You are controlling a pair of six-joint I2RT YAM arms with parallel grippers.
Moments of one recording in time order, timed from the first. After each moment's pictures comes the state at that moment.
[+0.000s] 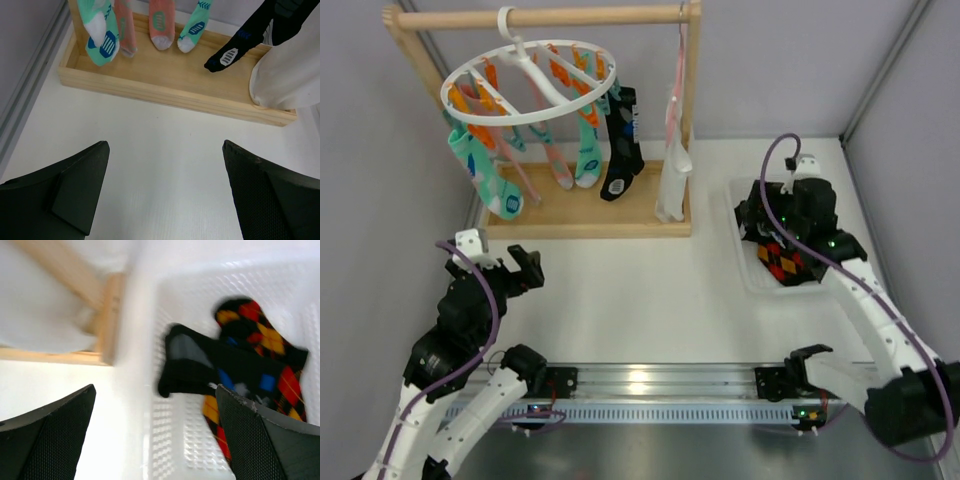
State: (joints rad) left arm -0.52 0.36 0.89 -0.80 -0.54 -0.38; right arm 0.22 1.09 0.93 -0.34 0.05 0.25
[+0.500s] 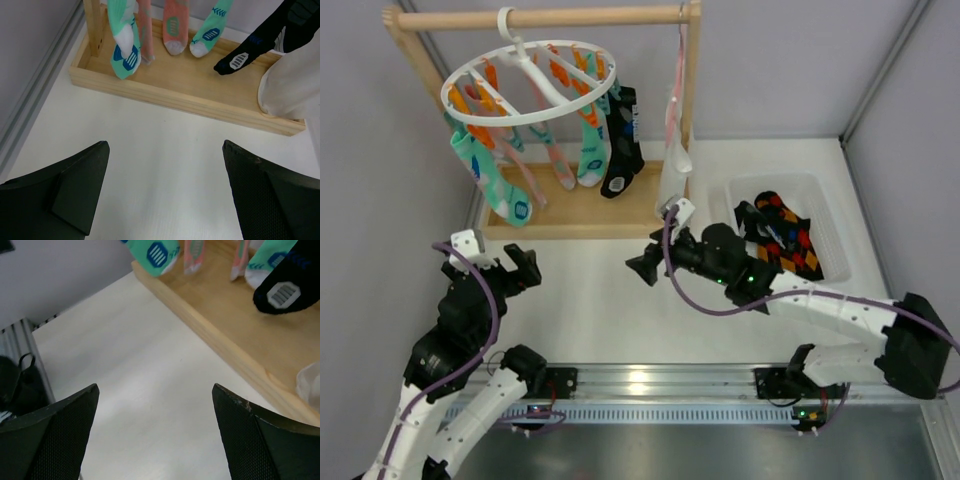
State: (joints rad) left arm -0.52 0.36 0.89 -0.80 -0.60 -0.39; right arm 0.94 1.19 0.78 0.26 -0.09 0.18
